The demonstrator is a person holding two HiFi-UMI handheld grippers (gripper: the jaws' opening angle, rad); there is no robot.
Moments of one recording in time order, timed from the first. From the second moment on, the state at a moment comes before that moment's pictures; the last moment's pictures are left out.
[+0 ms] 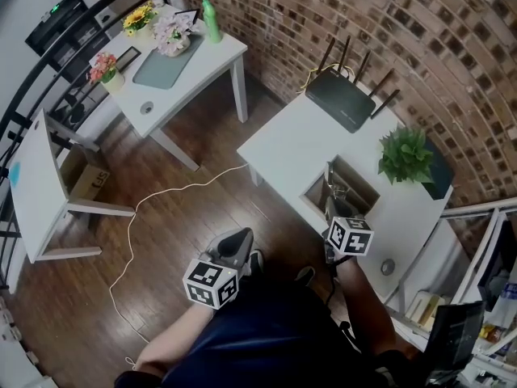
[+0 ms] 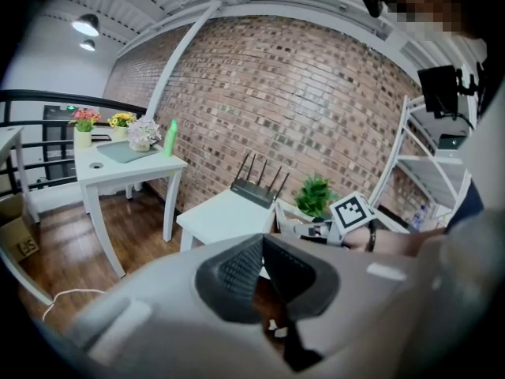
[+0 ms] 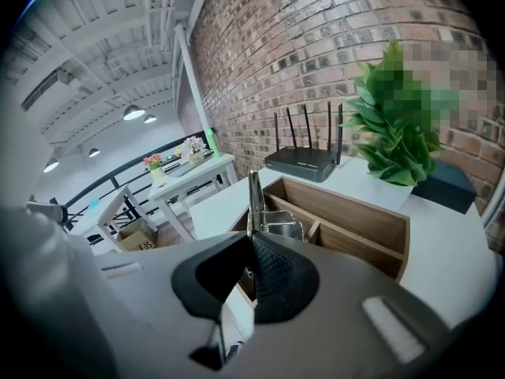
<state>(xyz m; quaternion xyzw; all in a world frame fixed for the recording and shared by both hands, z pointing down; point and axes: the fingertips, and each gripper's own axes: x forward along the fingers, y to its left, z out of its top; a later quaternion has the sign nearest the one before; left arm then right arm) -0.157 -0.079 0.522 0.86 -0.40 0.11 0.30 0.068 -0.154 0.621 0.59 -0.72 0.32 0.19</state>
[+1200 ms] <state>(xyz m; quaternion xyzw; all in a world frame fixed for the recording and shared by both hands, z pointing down) -0.118 -0.079 0.519 0.87 -0.37 0.11 0.30 0.066 -0.141 0.590 0.58 -0.74 0.31 0.13</state>
